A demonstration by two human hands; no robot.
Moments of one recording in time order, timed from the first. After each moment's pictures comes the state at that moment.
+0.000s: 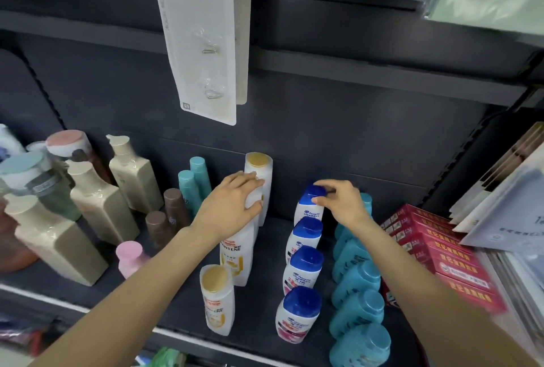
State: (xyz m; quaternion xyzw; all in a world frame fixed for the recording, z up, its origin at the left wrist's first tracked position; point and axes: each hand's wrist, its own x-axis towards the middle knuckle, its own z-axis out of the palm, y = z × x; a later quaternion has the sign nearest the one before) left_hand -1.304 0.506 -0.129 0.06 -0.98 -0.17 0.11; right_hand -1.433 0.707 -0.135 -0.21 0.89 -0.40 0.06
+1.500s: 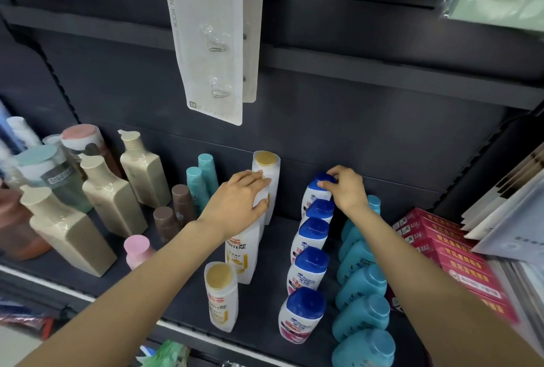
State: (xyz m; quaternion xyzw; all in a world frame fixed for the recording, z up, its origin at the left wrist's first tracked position) left_hand -1.304 0.509 -0.124 0.07 -0.99 -0.11 0.06; right_hand -1.461 0.687 -0.137 -0.17 0.92 -0.35 0.02
